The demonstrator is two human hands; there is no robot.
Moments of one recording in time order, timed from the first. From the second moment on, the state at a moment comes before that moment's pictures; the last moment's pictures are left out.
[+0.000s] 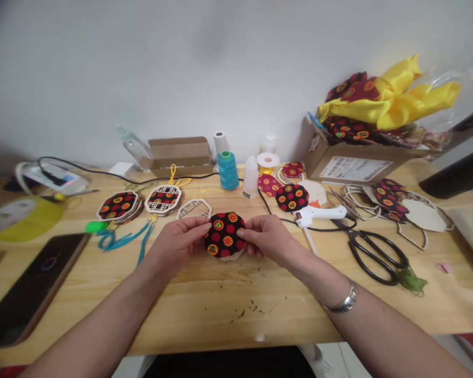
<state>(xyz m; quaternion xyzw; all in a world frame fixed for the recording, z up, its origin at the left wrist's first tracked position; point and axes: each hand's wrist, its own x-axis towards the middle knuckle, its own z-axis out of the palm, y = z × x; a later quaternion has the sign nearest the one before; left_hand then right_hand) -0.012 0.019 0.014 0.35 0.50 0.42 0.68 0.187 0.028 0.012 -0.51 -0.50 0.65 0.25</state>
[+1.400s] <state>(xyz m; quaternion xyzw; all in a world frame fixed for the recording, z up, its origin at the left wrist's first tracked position) -0.009 0.017 0.019 0.42 0.59 0.38 0.57 0.185 0.027 0.024 -0.58 -0.53 0.58 0.22</state>
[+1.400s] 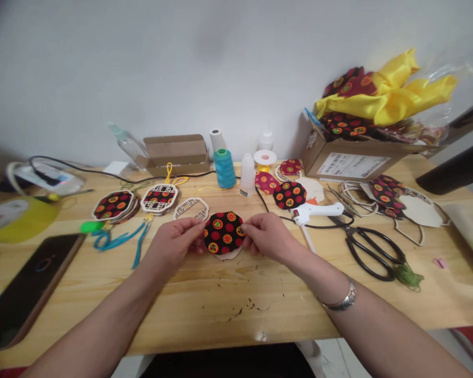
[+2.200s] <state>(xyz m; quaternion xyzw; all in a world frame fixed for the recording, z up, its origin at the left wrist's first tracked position) -0.013 0.010 0.025 0.43 0.46 0.30 0.72 0.199 0.024 0.030 -0.32 -0.72 0.58 0.20</state>
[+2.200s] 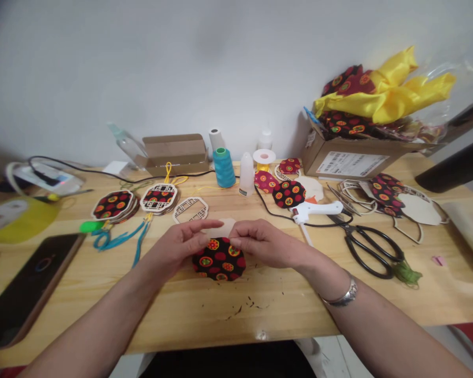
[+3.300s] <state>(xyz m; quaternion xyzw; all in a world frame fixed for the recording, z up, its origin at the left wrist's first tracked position) -0.012 0.018 0.021 0.46 0.61 0.31 0.57 0.193 0.034 0.014 -0.57 -0.56 0.56 0.22</state>
